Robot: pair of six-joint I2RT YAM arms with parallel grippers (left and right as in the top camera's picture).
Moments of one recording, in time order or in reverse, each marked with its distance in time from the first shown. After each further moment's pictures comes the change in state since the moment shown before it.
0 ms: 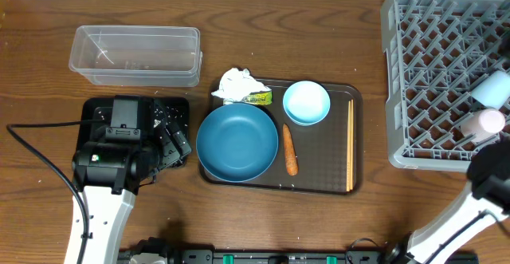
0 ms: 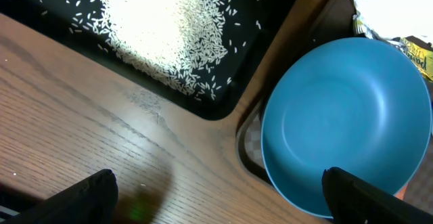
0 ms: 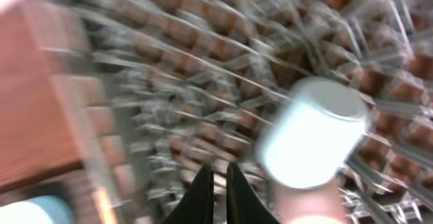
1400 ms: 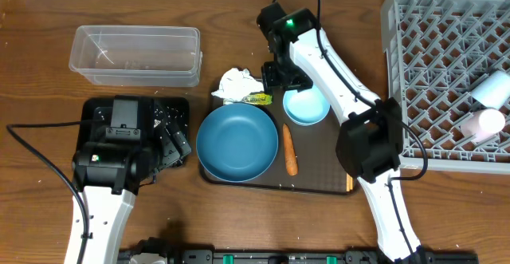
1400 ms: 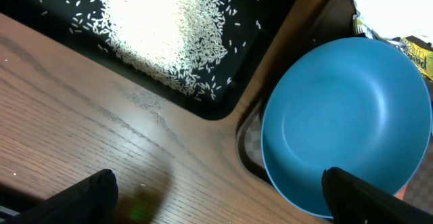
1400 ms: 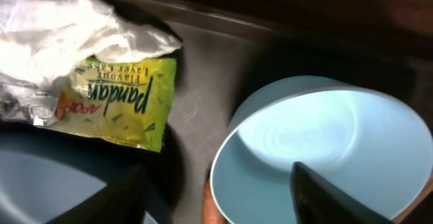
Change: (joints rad) left arm 0.000 0.000 0.000 0.000 0.000 0.000; right arm 1.019 0.341 0.001 -0.081 0.217 0.416
